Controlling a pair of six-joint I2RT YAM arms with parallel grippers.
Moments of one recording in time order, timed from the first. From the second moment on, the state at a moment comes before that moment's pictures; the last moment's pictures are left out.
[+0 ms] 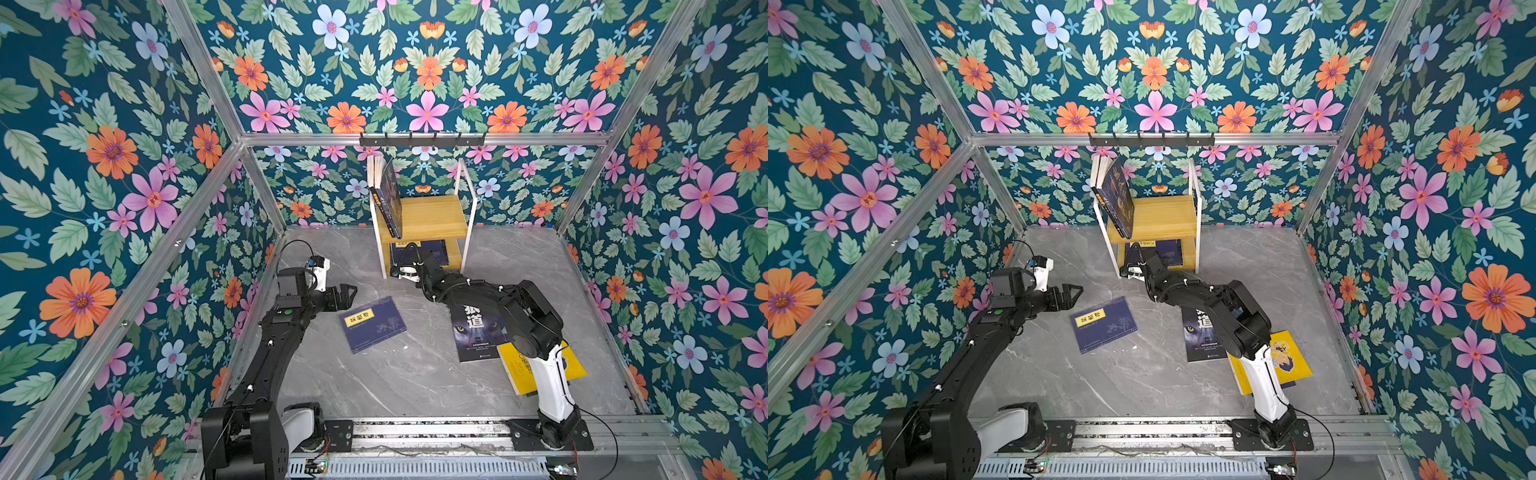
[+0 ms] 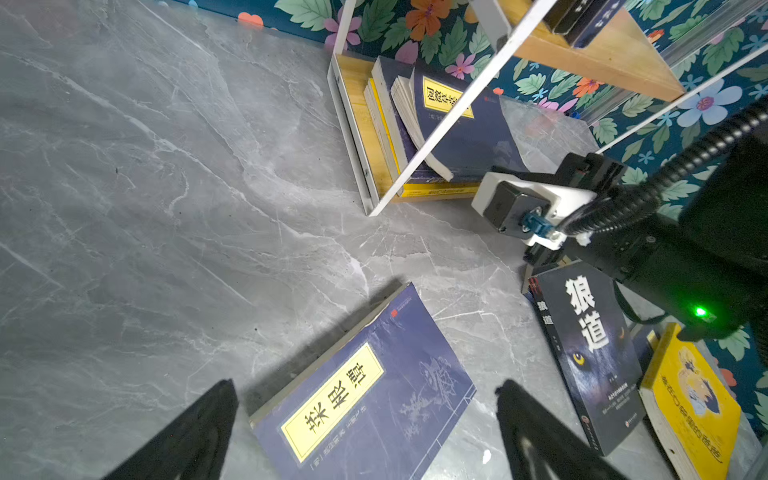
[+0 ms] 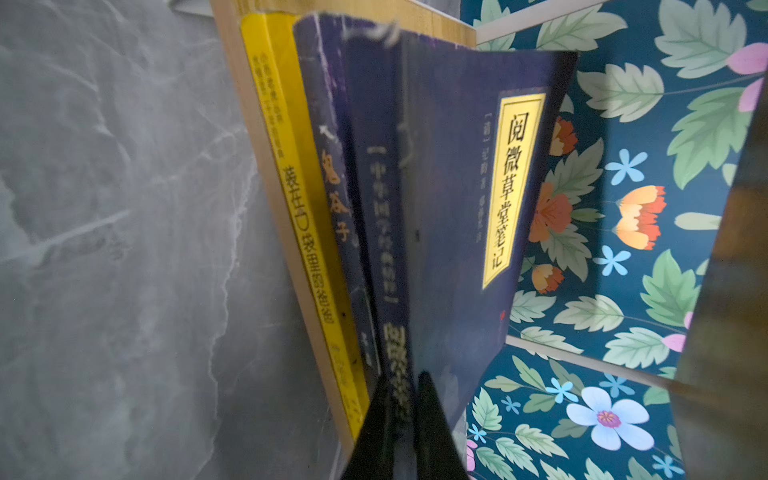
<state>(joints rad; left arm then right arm) 0.02 1.15 0.76 -0.28 0.50 -0.12 0.69 2.17 1.52 0.04 0.45 -1.10</state>
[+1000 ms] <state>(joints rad) 0.02 1.15 0.76 -0.28 0.50 -0.10 0.61 2.15 1.74 -0.40 -0.01 -0.84</state>
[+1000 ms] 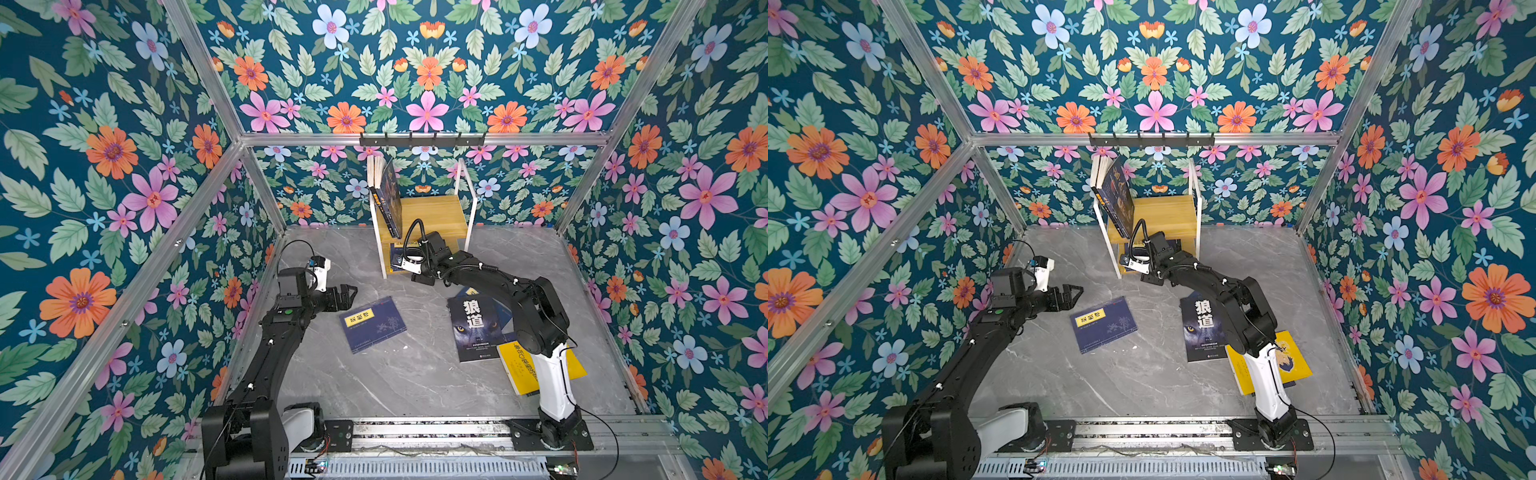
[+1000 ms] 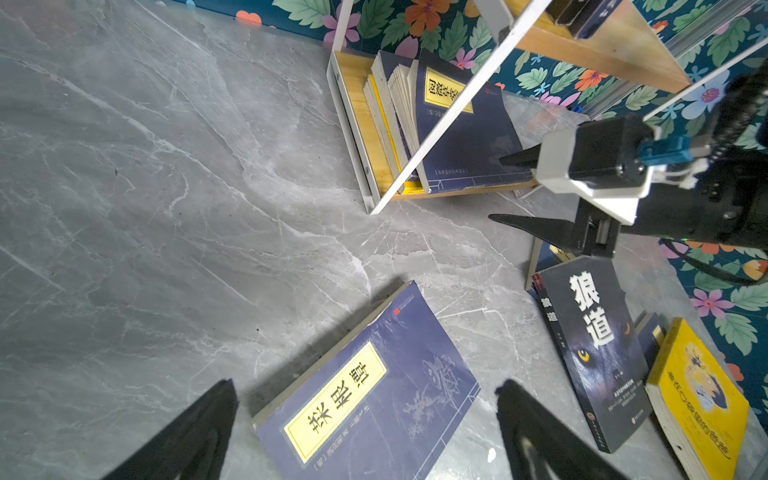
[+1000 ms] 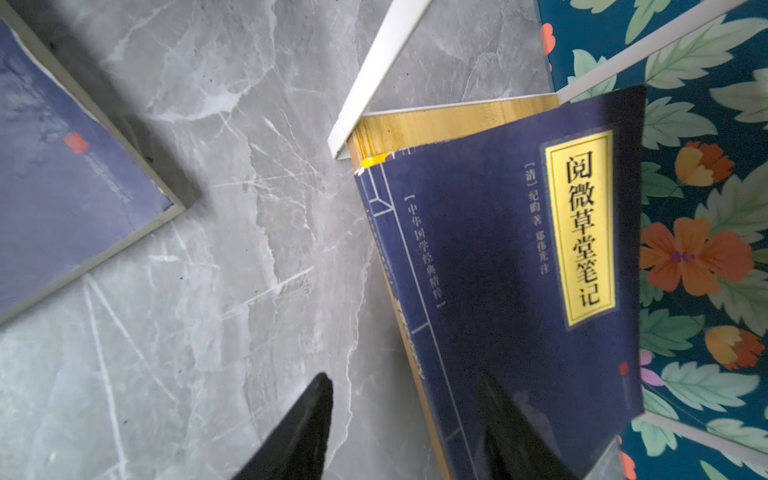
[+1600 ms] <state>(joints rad) 0.02 1.15 0.75 -0.28 0.51 -0.10 0.60 2.21 1.80 -0.38 0.02 -0.83</state>
